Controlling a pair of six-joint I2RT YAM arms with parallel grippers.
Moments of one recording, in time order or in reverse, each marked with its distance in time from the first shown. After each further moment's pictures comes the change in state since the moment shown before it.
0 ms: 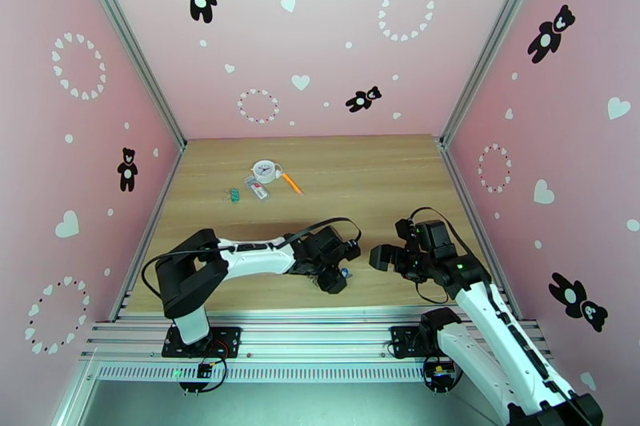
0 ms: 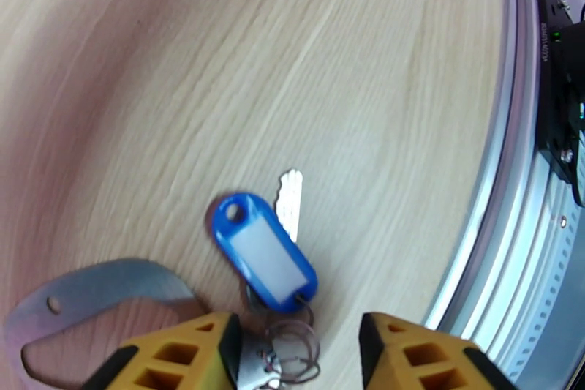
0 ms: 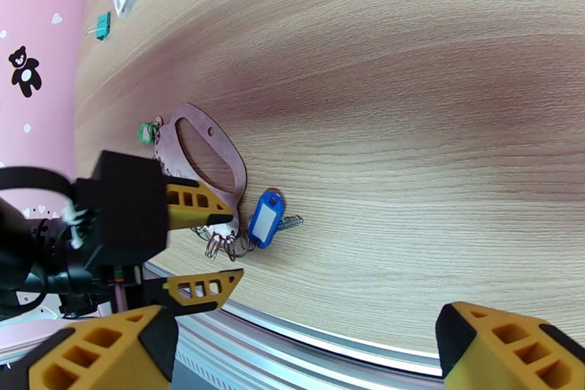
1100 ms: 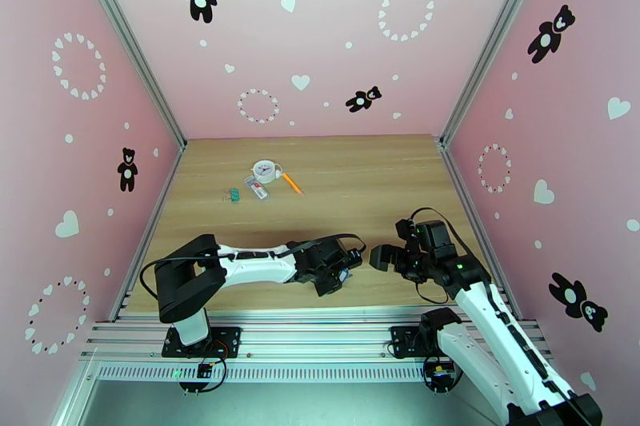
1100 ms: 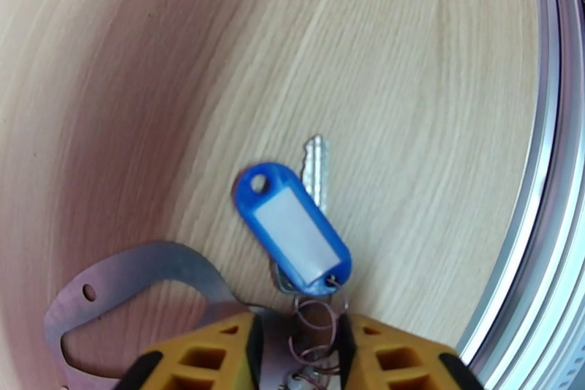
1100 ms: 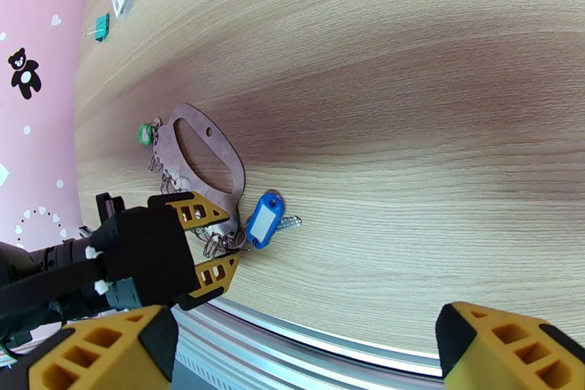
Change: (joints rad) left arm -0.075 0.029 0.010 -0.037 -0.228 0.124; right arm -0.007 0.000 -0.005 0.002 -0.003 0.000
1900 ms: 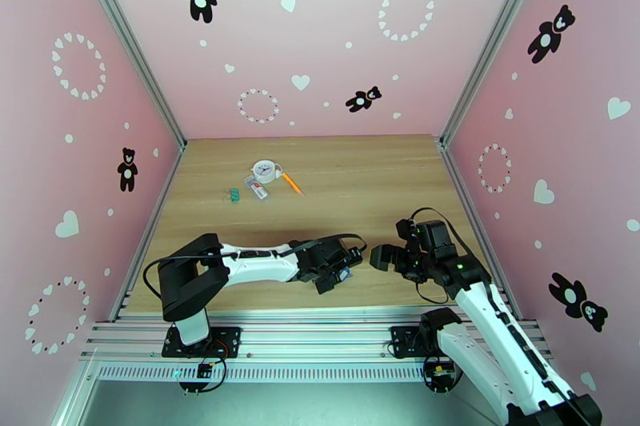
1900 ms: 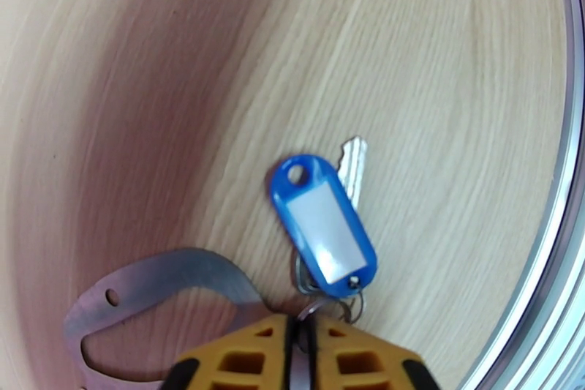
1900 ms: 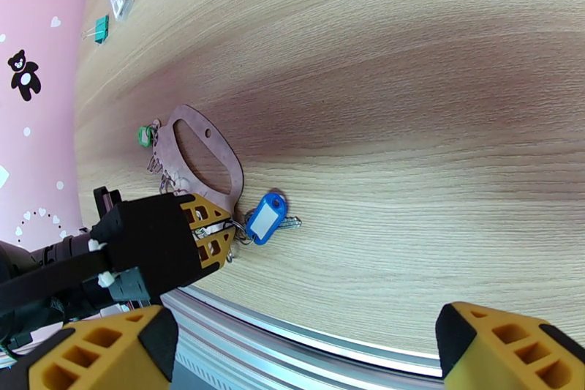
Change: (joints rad) left arm 0.000 0.006 0.013 -0.016 -0.053 0.026; right arm -0.005 -0.001 0.000 0.000 0.000 0.000
